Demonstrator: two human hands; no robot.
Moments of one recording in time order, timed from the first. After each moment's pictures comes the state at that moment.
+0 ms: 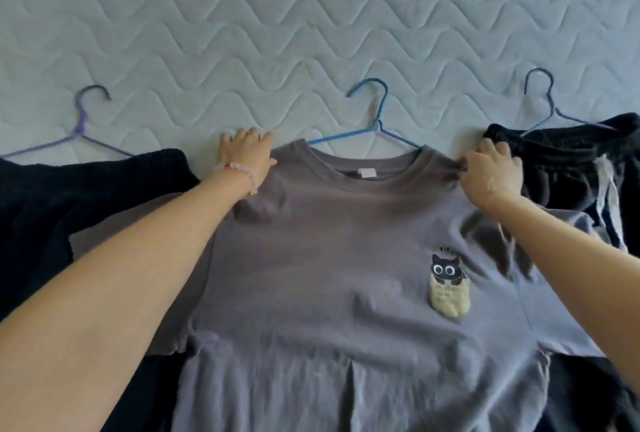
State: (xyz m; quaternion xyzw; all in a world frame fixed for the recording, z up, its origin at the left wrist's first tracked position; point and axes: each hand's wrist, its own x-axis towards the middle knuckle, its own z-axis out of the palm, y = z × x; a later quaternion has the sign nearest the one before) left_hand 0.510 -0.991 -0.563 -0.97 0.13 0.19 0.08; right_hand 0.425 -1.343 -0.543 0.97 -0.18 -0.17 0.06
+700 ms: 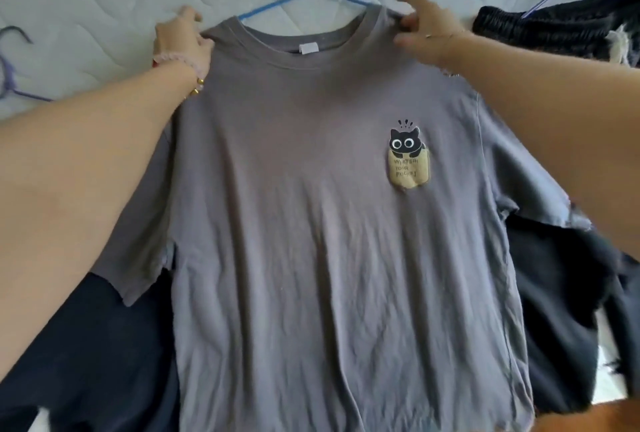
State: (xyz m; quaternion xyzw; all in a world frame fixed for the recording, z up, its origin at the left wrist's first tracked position) left_hand 0.560 -0.988 -0.566 -0.97 -0.06 0.13 -0.17; right_hand 0.483 -1.315 -0.539 0.92 -0.17 -0.17 -0.30
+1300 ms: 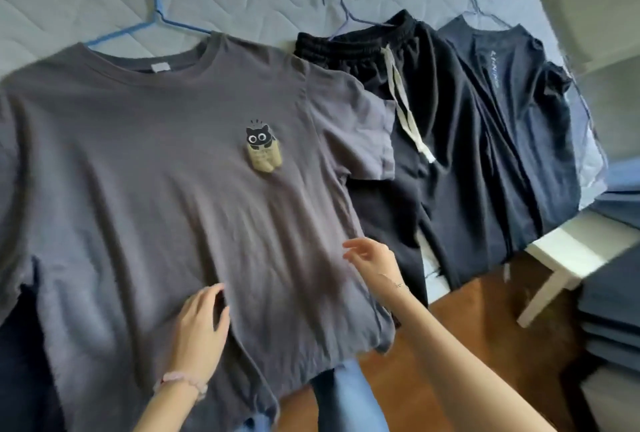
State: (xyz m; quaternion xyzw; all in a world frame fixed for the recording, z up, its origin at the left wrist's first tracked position) left_hand 0.139 -1.018 -0.538 -0.91 0.09 0.30 -0.27; right_hand 0.090 -1.303 -0.500 0.78 -0.44 -0.19 -0.40
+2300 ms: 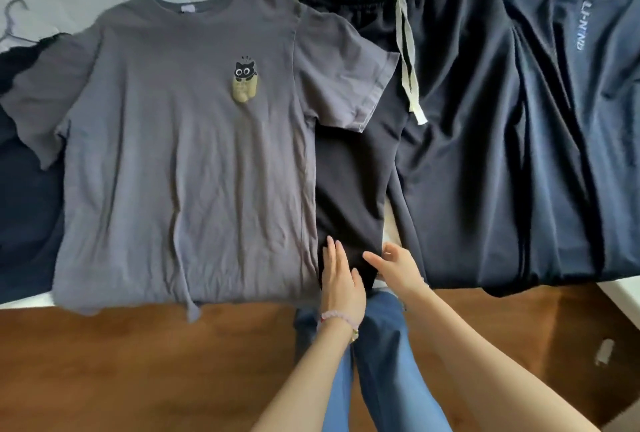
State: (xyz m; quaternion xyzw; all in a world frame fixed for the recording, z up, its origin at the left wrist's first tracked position) left_hand -0.067 -1.357 -0.540 -0.88 -0.11 0.33 -0.33; right_hand -0.054 -1.471 -0.562 0.69 -0.34 -0.30 -0.56
